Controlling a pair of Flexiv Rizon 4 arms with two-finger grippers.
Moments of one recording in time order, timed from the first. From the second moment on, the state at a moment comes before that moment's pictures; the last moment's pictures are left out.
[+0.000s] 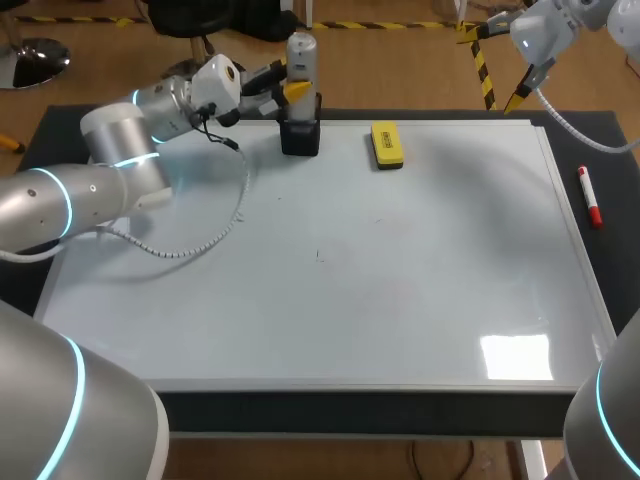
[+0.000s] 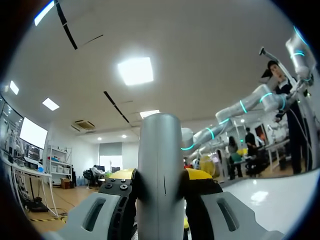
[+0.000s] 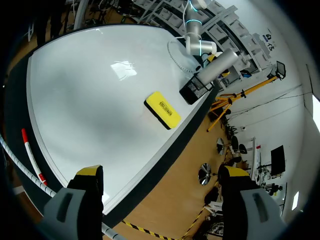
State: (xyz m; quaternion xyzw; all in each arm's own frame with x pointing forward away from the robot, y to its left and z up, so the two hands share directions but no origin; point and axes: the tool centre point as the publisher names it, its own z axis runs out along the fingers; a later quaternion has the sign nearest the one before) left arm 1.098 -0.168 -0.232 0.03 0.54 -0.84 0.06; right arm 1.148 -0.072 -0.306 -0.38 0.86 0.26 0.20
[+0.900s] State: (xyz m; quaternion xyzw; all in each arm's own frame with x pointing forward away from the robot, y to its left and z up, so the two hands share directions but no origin) left arm 1.106 -0.169 -0.221 0.04 0.54 -0.84 0.05; right arm 1.148 -0.072 -0.306 -0.38 0.86 0.26 0.20
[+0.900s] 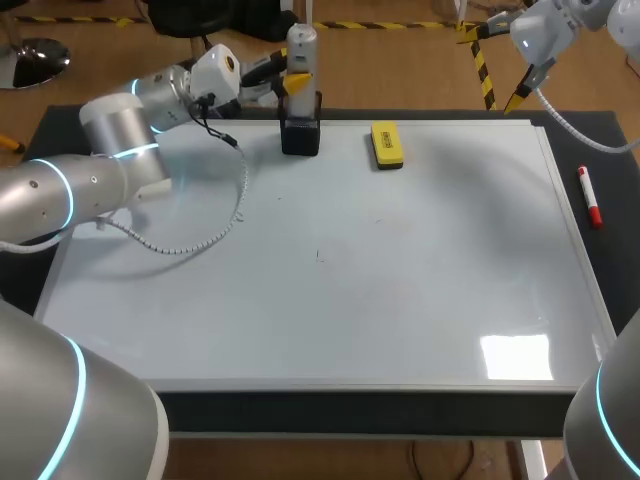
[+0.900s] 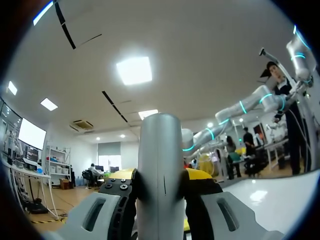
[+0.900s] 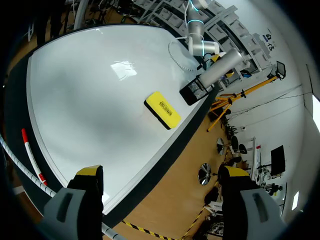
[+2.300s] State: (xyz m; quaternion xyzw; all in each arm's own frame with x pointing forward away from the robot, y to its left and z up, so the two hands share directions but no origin) left arm 1.108 -0.167 -0.209 0.07 0.55 -0.83 0.08; right arm 1.148 -0.072 -0.306 -0.38 0.86 0.26 0.20
